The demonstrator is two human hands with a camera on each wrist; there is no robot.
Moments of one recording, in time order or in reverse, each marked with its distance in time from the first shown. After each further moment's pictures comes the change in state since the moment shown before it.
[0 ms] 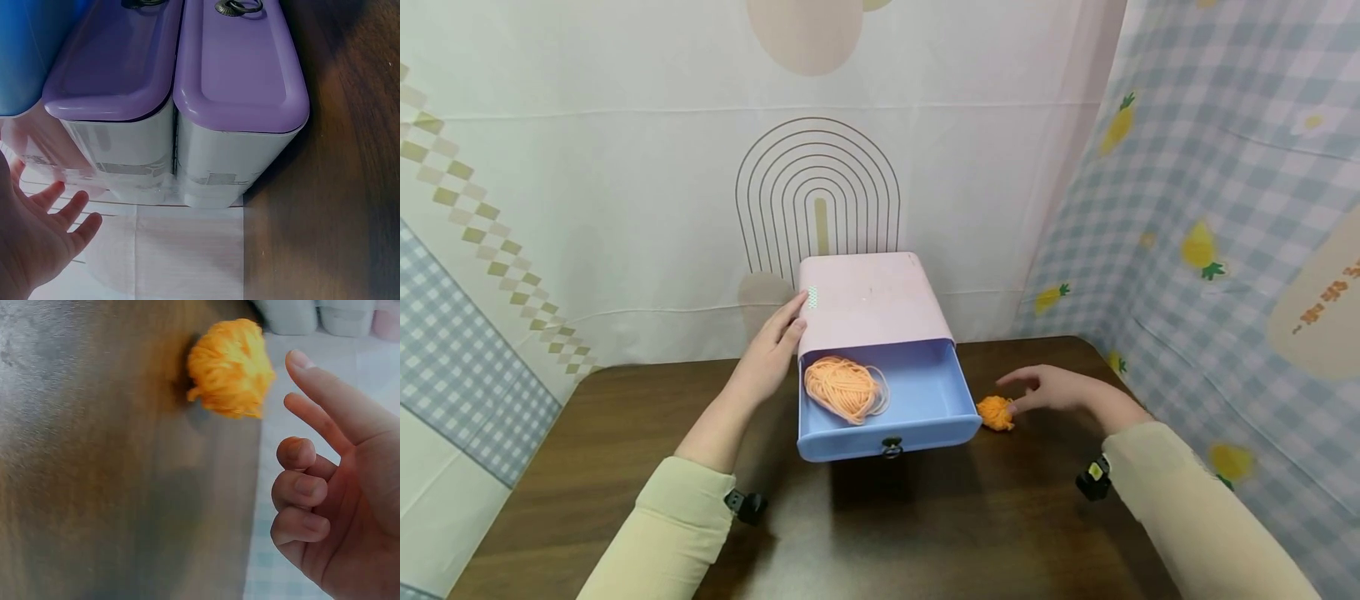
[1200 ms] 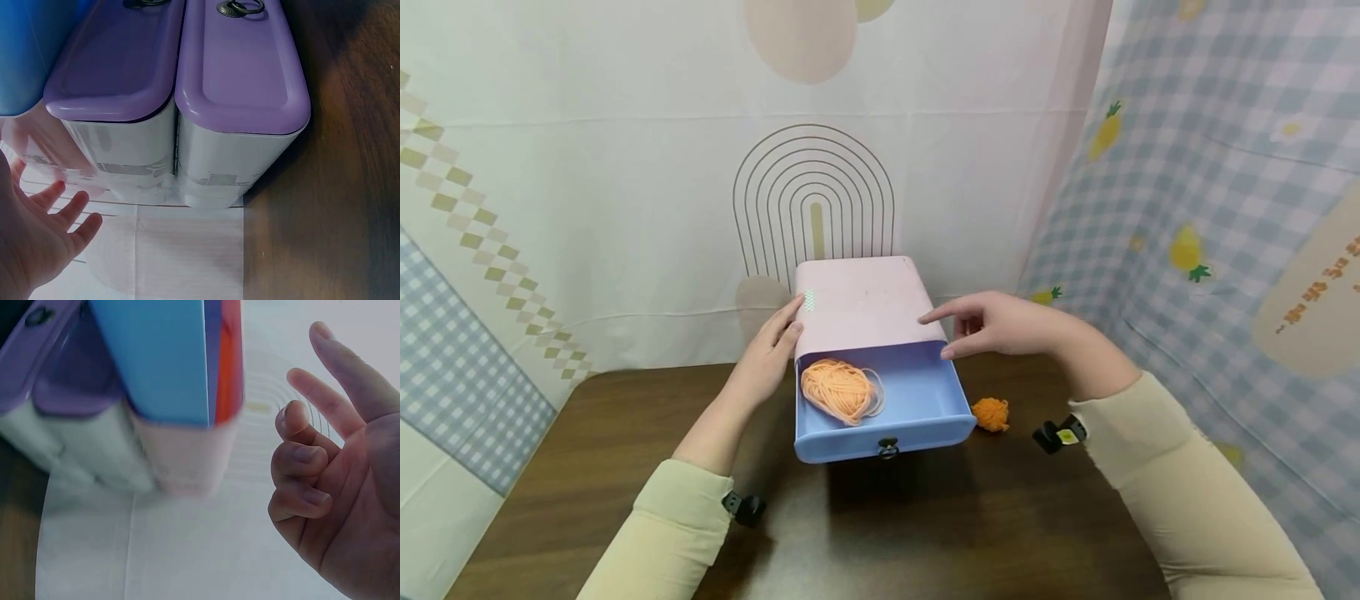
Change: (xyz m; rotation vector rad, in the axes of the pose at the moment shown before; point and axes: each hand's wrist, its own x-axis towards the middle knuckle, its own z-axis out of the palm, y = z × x) left_hand -0.001 0.003 0.000 -0.006 -0.007 -0.026; right_hand -0.041 -0.189 -0.047 -0.135 0.079 -0.375
